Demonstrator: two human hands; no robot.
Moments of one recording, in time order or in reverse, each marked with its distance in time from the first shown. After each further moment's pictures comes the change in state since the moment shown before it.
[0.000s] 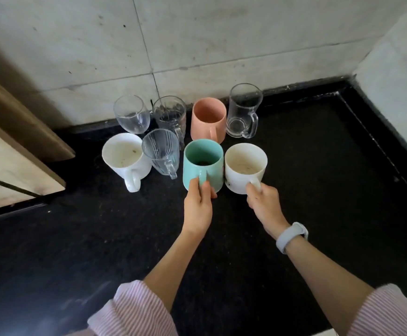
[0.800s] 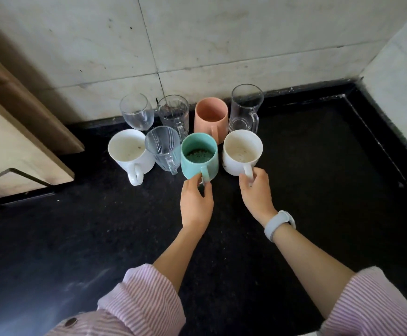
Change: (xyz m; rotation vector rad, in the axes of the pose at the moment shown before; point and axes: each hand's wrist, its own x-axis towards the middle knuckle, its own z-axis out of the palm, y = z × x) left_hand -0.002 0.005 0.008 0.326 0.158 -0.041; right_hand 0.012 -0.014 0.007 -0.219 0.045 -0.037
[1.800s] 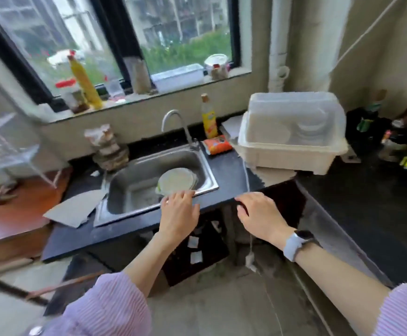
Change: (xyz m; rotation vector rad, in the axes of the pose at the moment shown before) left_hand -0.672 -0.191 -0.481 0.744 0.904 -0.756; right_hand -0.698 -0.086 0.210 -0.507 -1.177 -1.658
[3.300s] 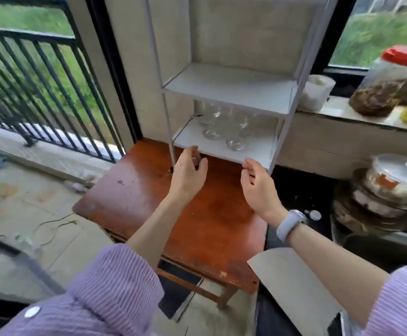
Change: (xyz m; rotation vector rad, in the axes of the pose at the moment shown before) left_hand 0.128 -0.835 -0.152 -0.595 0.490 -0.686; right_hand 0.464 -0.687 0.439 0.647 -0.246 -0.229
